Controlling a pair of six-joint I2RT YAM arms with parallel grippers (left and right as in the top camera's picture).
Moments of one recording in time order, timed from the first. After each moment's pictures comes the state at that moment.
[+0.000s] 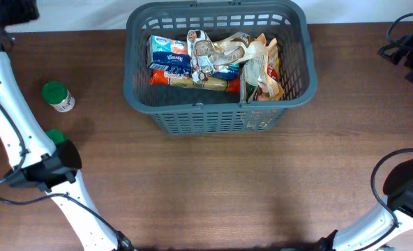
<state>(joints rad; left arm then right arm) 0.37 2.38 3.08 -1.22 0.18 0.09 -0.57 2.00 2.11 -1.22 -0.53 0.09</state>
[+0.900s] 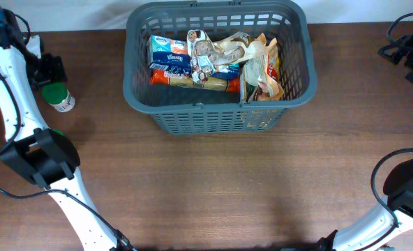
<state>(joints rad) 0.40 2.45 2.65 -1.55 0.01 0.08 -0.57 2.00 2.11 -1.22 -0.53 0.09</state>
